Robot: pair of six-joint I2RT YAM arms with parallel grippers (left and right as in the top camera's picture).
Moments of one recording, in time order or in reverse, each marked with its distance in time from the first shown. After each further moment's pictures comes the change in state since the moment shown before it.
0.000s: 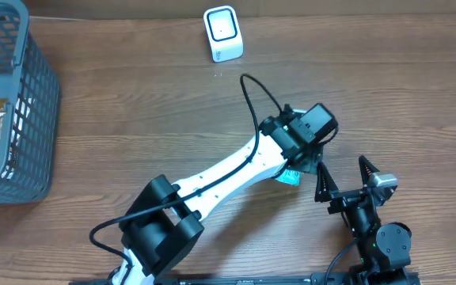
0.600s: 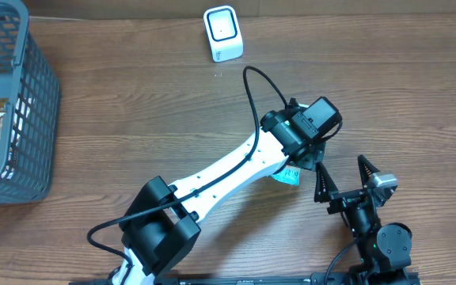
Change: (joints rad) left arm 0.007 0.001 0.050 -0.043 0.000 0.069; right arm 0.000 -0.001 0.000 0.014 -0.018 0.005
